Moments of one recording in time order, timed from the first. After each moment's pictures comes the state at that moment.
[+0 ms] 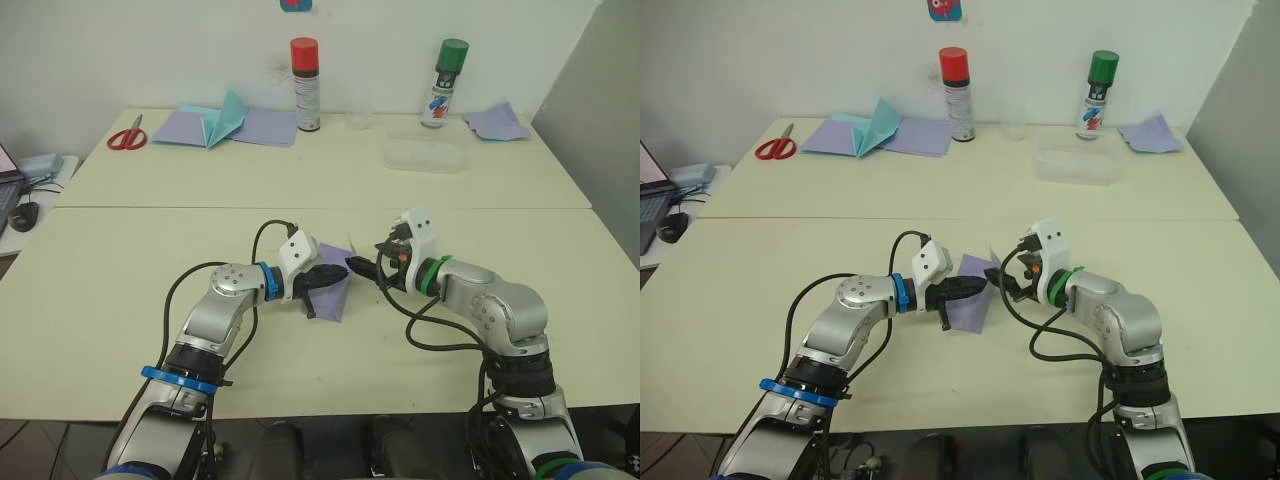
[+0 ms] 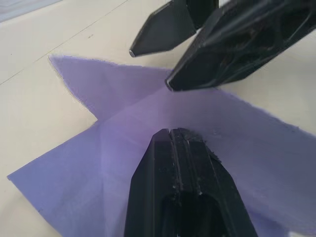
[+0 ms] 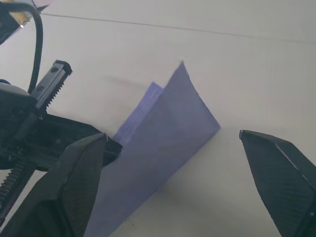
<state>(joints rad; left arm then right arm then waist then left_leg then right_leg) -0.51 0.40 -0.19 0.19 -0.18 0.23 -0.99 -0.51 -0.19 0.03 -0.23 0.38 1.07 0.43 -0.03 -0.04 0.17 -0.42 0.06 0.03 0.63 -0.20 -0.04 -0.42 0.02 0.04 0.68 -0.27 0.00</state>
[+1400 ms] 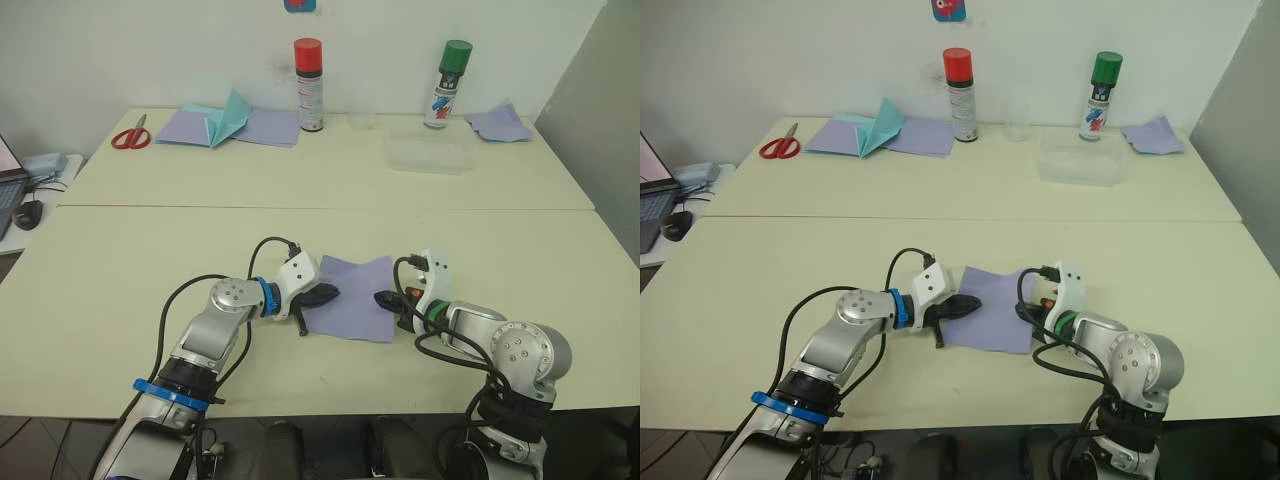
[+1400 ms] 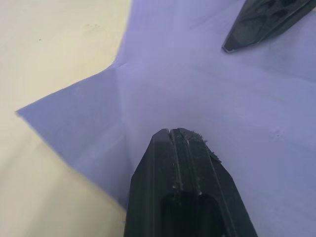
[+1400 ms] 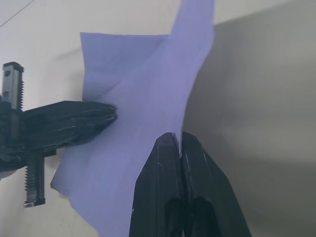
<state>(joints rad) -0.43 0.46 -0.25 0.15 -0.07 0.23 -0.95 -0.36 0.13 -0.35 -0.50 0.50 1.61 0.07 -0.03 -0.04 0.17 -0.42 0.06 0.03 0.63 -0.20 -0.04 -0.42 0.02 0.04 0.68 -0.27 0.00</state>
